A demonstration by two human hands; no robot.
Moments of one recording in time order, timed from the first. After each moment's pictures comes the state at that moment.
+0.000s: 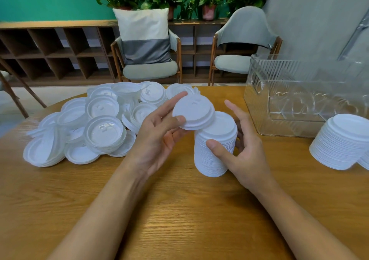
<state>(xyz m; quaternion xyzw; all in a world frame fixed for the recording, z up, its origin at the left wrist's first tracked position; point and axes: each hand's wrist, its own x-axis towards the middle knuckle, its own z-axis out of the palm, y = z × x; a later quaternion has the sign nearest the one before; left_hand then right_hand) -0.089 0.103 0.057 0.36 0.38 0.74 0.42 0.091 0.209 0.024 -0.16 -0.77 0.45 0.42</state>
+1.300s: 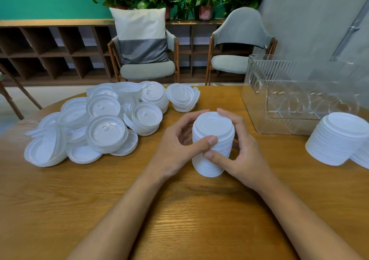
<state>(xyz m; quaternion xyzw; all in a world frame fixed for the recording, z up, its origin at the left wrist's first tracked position) -0.070 0.104 0.036 0.51 0.54 0.61 0.28 0.096 0.209 0.020 -0.16 -0.82 0.41 0.36</state>
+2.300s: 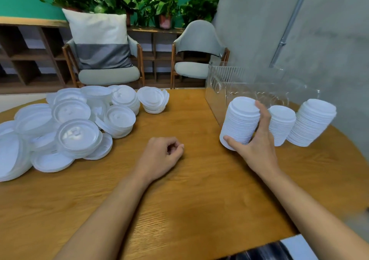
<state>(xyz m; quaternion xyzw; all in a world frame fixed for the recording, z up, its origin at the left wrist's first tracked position) -0.074 0.113 -0.007 0.61 0.65 0.43 0.13 0.177 0.230 0.020 -0.41 -0.77 0.20 0.45</state>
